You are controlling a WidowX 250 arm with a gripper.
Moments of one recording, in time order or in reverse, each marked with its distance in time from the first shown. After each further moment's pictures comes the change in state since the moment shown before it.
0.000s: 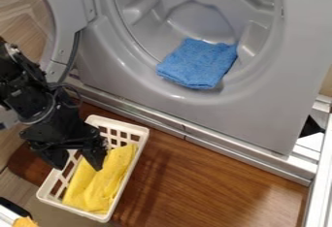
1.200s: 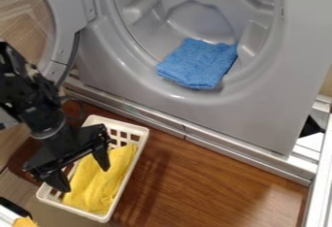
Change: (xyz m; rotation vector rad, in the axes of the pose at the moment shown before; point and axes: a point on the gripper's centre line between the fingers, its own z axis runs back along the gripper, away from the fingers) arm -0.006 0.003 -0.026 0.080 0.012 0.657
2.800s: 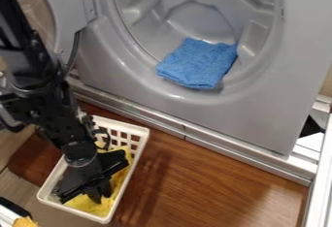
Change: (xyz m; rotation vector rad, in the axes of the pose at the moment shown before) arm -0.006 0.000 -0.052 0.076 -0.038 0.082
